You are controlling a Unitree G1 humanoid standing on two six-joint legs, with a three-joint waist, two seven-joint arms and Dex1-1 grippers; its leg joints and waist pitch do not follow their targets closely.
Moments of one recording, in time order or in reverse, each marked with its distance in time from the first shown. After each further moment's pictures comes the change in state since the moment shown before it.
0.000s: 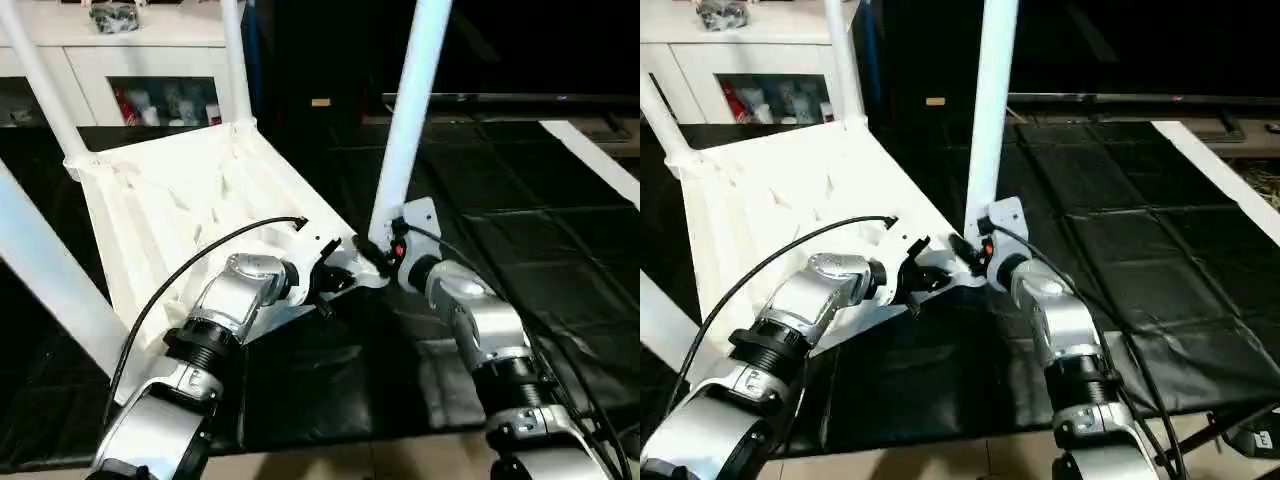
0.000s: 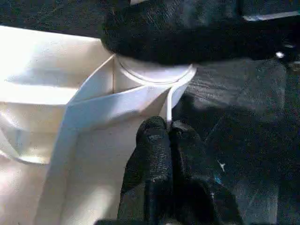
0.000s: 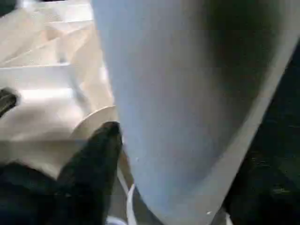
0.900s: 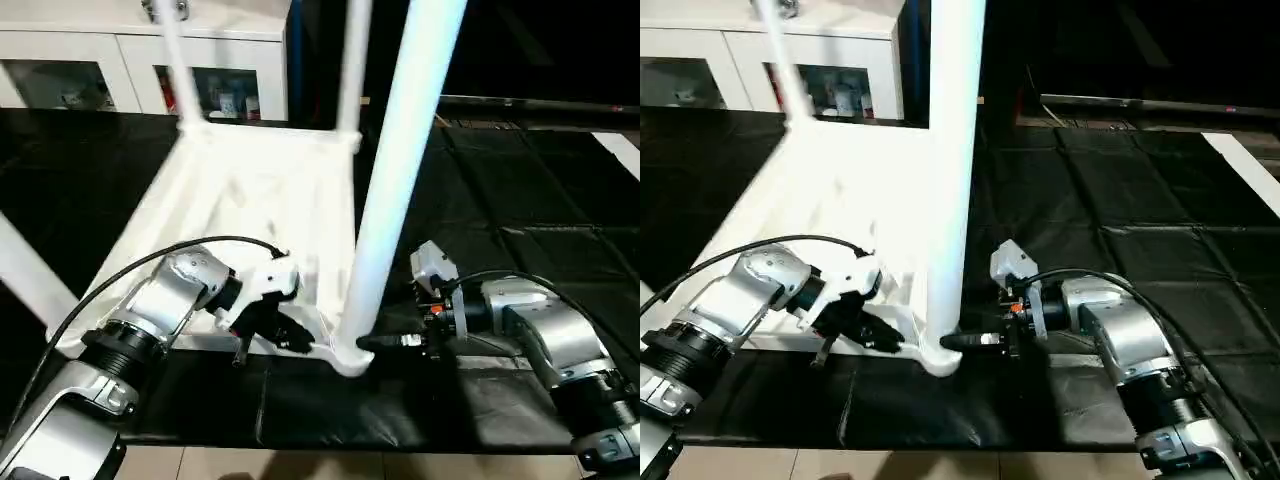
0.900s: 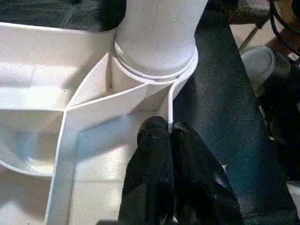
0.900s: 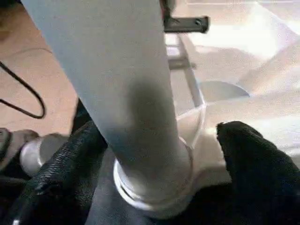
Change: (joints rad) left arm 0.056 0.319 -0.195 -0.134 -0.020 -0.250 -0.620; right arm 0.051 -0.326 0.215 -0.137 0.156 0.024 0.783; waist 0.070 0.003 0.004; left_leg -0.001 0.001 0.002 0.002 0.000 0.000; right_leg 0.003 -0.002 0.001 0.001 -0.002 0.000
